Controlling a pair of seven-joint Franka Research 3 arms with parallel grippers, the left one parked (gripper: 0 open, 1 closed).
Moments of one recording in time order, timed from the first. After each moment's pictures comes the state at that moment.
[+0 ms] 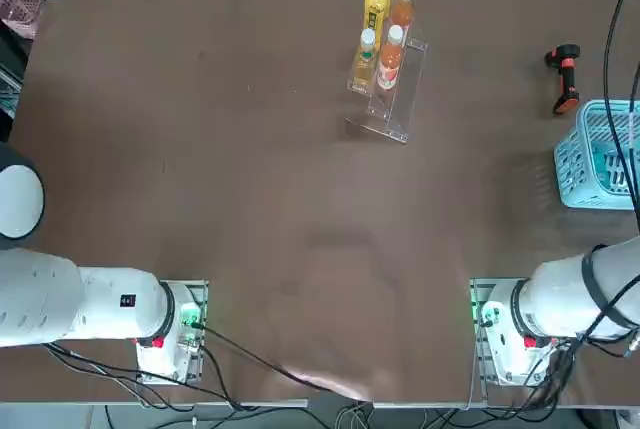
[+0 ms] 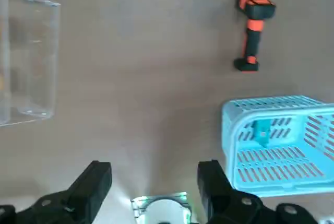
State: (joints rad) arm -0.11 0.12 0.04 -1.44 -0.08 1.36 0.06
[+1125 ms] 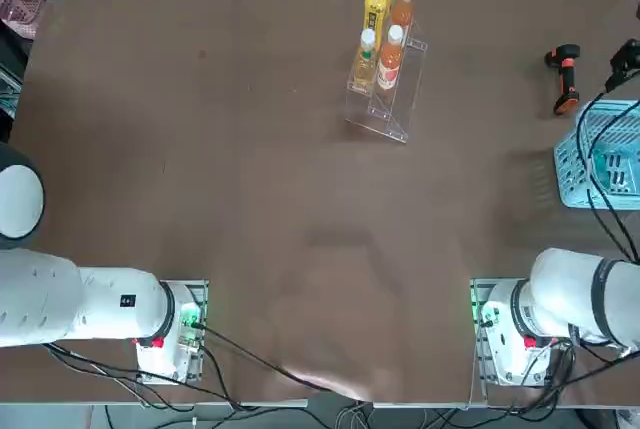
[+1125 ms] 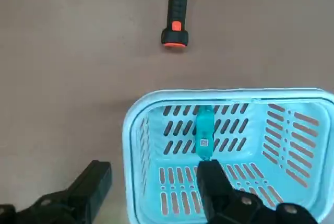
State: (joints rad) arm -0.35 -0.23 -0.11 -2.24 -0.16 1.98 -0.33
